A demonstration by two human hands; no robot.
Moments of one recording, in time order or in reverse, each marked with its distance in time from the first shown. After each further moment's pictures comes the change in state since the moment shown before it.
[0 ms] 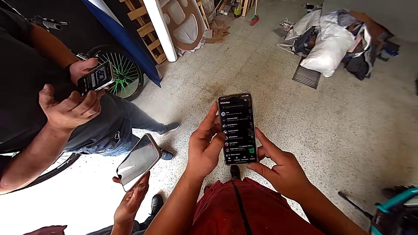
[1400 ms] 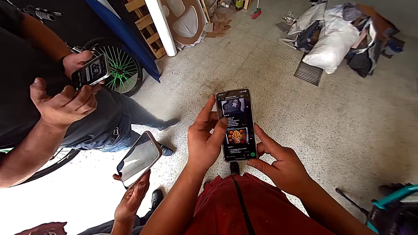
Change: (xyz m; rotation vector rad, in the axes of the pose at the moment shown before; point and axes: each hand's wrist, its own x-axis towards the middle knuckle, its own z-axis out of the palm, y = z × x) left_hand 0.004 0.037 0.000 0.214 0.108 -0.119; right_hand 0.010 0.001 0.000 0.001 -0.032 0.005
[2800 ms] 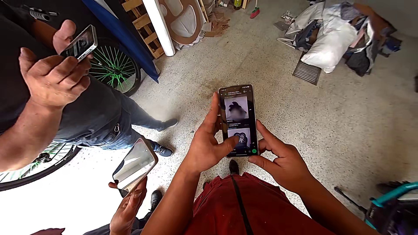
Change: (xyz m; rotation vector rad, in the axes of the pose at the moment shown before) left_hand 0.018 -0.041 0.001 -0.187 -0.311 0.067; right_hand 0.009 0.000 -0.009 0.025 0.022 -0.005
